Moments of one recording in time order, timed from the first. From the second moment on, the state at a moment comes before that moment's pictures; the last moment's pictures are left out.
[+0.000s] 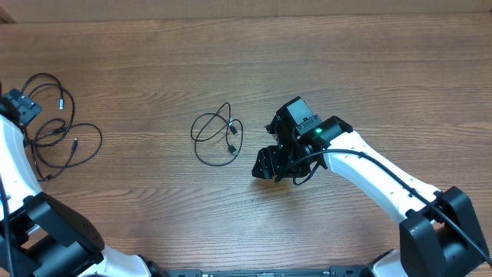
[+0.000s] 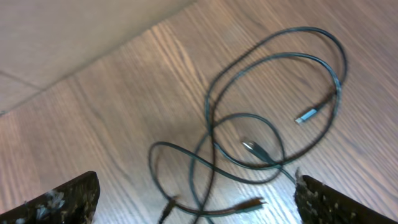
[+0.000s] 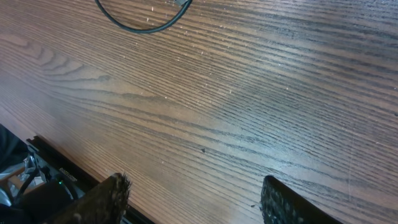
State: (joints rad) left arm 0.63 1.76 1.55 -0.74 -0.29 -0.30; right arm 0.56 1.65 1.12 -0.80 -0.46 0.41
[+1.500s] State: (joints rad) left arm -0.27 1.87 1.48 -0.79 0.37 0.02; right arm 0.06 1.65 1.12 -1.13 -0.39 0.44
